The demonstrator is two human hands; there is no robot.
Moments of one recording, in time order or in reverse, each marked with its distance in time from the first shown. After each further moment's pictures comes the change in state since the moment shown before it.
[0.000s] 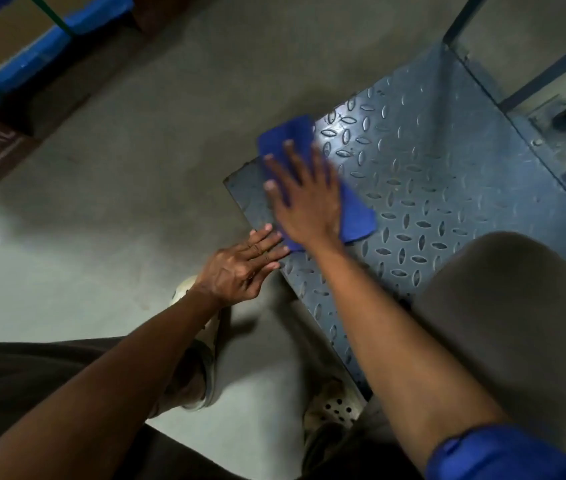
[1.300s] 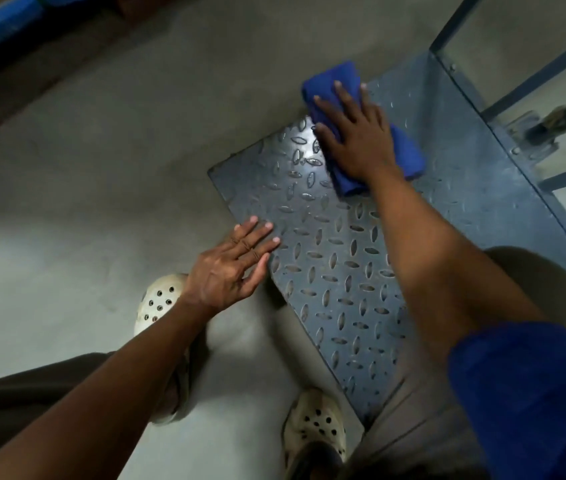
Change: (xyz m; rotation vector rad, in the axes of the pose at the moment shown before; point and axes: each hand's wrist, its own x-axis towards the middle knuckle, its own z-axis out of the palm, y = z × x) left_hand -0.003 0.017 0.020 0.054 0.198 -0.063; right_hand 0.088 0.118 -0.027 -0.028 -0.041 -0.044
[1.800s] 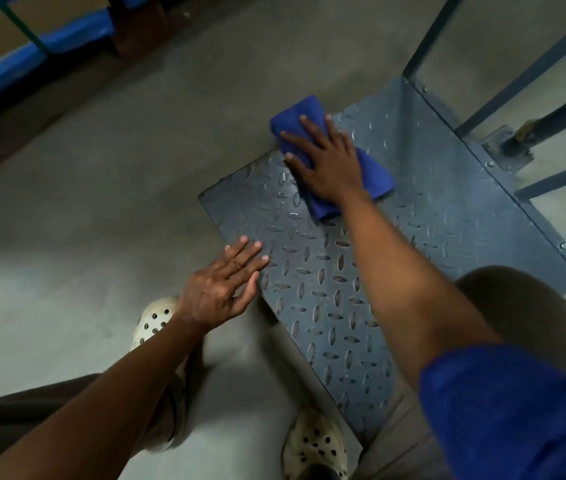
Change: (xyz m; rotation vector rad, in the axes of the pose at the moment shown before) left_hand 0.000 -0.005 0.002 -0.003 -0.012 0.044; right_hand -0.003 -0.019 0.003 0.054 -0.078 -0.009
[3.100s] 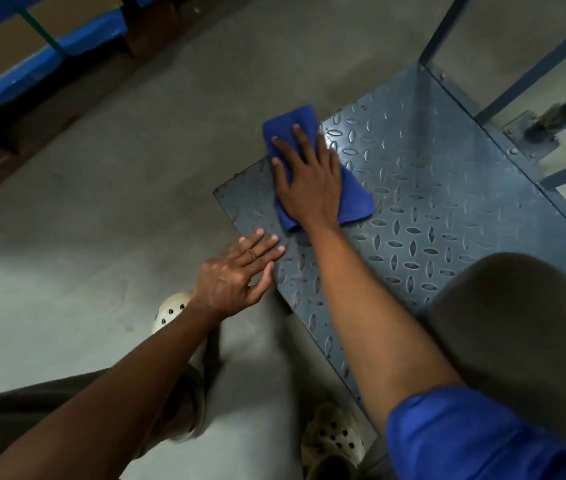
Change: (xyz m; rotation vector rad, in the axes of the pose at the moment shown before) left_hand 0.011 -0.002 -0.006 0.067 -0.006 -0.012; right_hand -0.028 -0.075 0.046 0.036 0.298 0.174
